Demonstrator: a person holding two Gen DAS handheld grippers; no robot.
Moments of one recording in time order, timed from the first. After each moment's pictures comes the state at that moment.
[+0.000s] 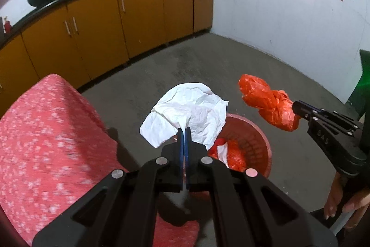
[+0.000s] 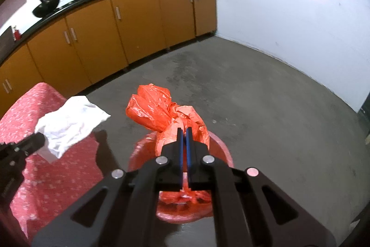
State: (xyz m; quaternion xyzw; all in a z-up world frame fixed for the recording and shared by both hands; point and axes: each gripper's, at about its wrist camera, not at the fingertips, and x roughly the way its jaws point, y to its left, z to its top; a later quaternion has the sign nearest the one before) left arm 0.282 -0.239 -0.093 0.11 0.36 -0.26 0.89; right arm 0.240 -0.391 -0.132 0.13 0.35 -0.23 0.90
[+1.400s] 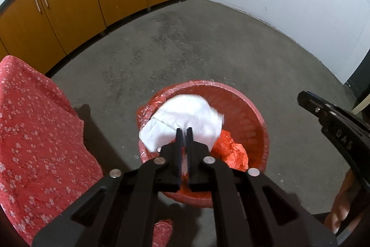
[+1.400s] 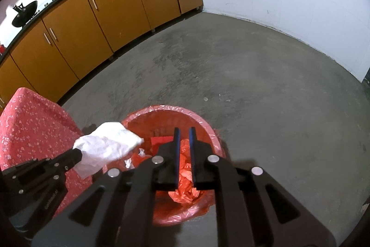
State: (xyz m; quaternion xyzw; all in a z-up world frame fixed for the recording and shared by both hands) left arm 0.312 -0.318 -0.183 0.14 0.45 -0.28 0.84; right arm 0.258 -0.451 -0.202 0.19 0.38 -0.23 0.87
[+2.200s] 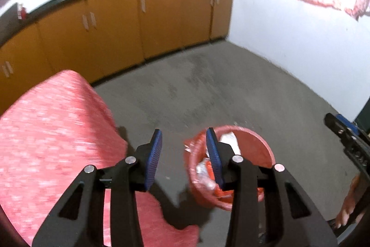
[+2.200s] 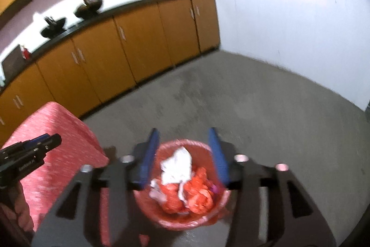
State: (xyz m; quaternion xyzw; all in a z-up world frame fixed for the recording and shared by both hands) left arm 0.296 -0.189 -0.056 0.07 0.35 -0.21 0.91; right arm 0.196 -0.390 -0.086 0.14 0.26 -0.19 0.94
